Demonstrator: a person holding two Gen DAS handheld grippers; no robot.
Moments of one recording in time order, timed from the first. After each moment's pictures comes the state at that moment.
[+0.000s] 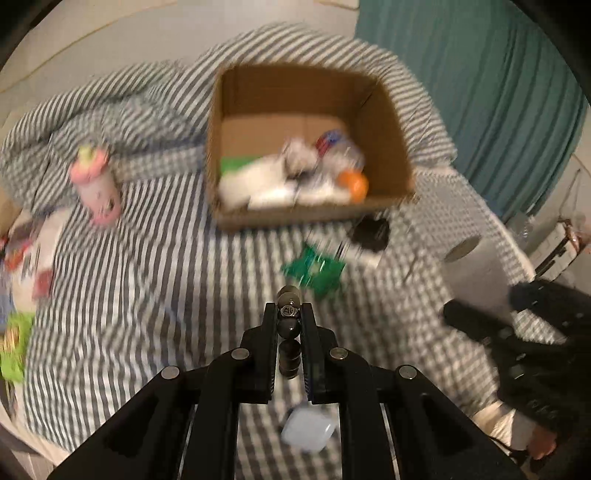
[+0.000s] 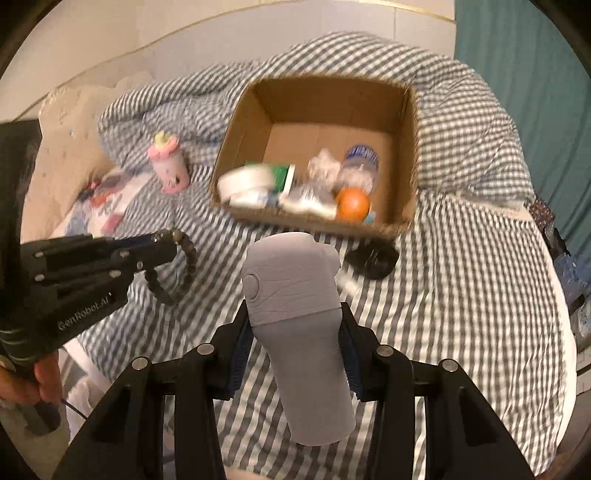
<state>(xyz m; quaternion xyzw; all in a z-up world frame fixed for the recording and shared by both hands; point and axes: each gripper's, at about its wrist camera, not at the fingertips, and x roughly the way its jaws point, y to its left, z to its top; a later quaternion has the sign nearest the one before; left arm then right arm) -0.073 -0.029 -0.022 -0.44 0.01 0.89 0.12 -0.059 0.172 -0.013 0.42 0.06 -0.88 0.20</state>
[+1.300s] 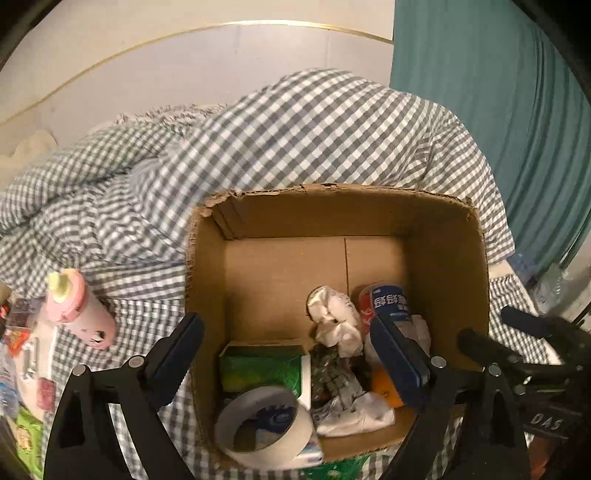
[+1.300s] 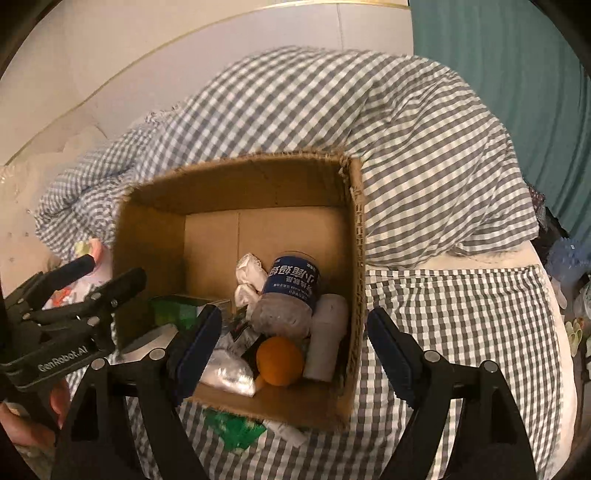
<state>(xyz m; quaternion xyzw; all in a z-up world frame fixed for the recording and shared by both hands) -0.269 0.000 0.012 -0.39 0.01 0.92 0.05 -0.255 0.203 0.015 0.41 -0.01 -0.90 0.14</state>
